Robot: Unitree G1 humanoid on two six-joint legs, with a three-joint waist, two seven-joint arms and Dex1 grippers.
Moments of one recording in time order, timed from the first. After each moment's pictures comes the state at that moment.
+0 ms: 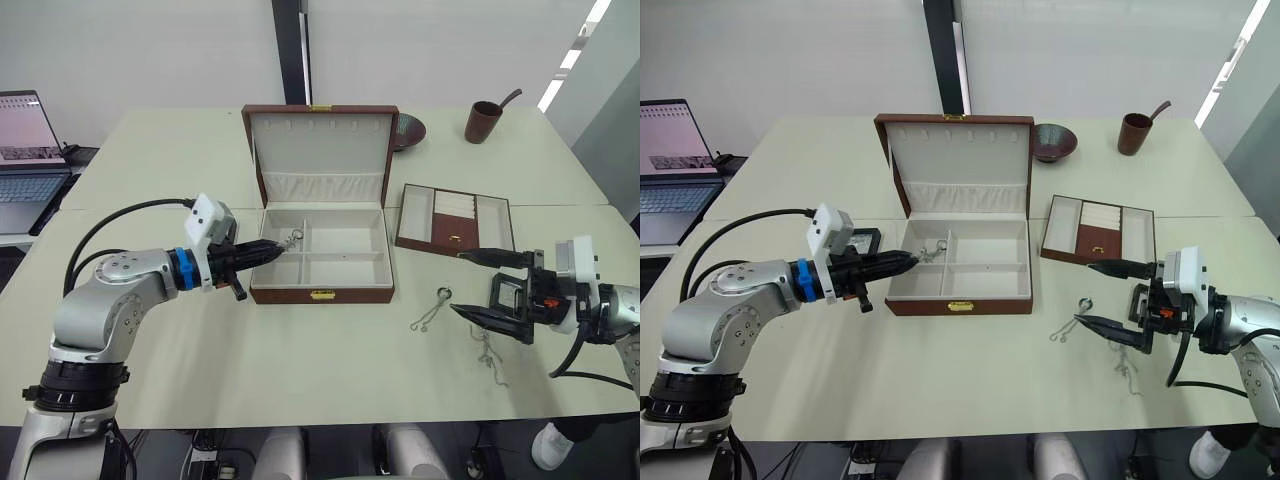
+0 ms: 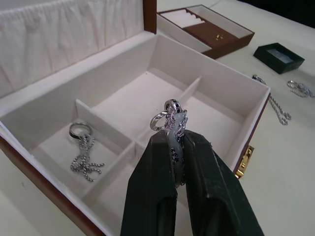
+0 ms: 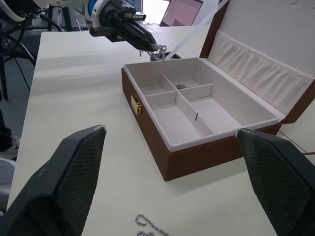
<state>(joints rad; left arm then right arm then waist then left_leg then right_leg) -0.39 0.75 0.07 -0.14 -0.57 0.68 -0.93 -0.06 -0.81 -0.24 -0.31 0.65 0.27 1.17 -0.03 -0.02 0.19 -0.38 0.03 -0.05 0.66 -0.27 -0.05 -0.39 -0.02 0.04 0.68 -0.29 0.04</state>
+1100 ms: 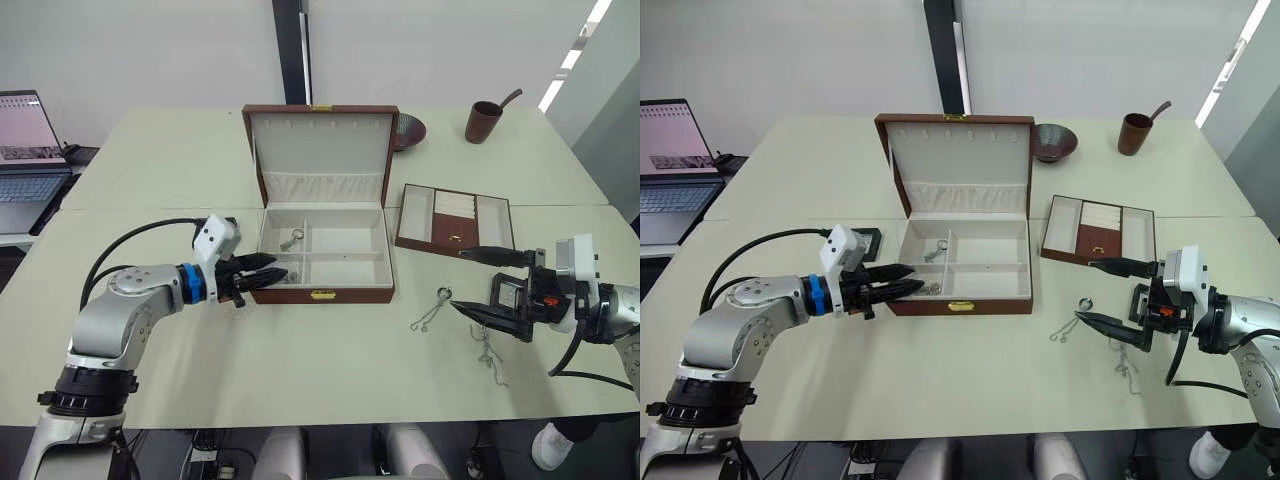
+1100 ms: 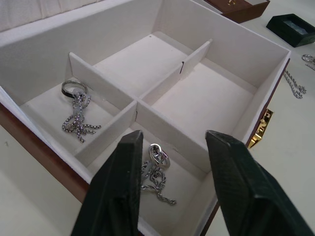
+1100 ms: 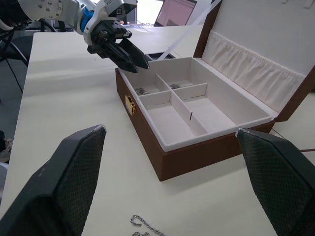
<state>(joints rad) -0.35 0.72 0.04 -0.08 -0.49 0.64 -0.95 -0.07 -0.81 -0.24 -0.31 0.65 0.27 1.15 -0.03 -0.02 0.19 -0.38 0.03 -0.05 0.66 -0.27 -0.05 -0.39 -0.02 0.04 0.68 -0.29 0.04</state>
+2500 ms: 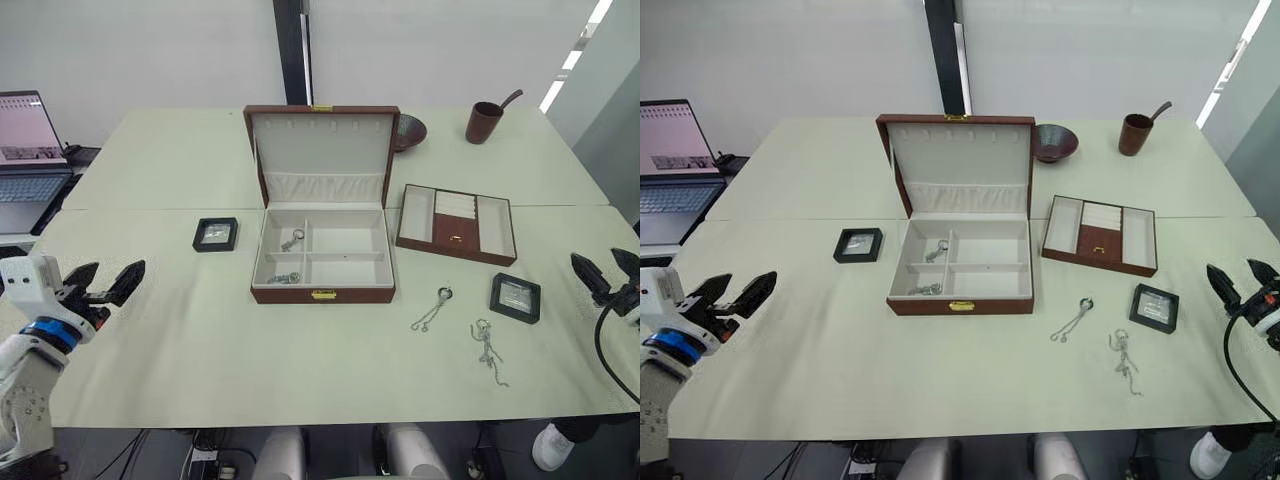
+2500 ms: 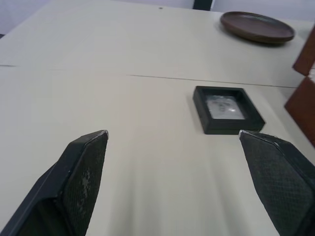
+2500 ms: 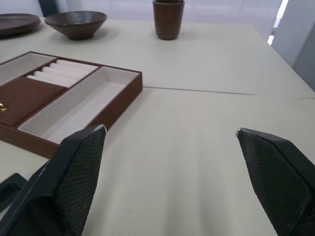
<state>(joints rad) 0.02 0.60 0.67 -0.03 -0.53 0.45 -0.52 -0.19 -0.75 -0.53 0.58 0.46 -0.02 0.79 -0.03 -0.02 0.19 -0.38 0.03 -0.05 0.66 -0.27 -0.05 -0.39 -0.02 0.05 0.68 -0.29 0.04</state>
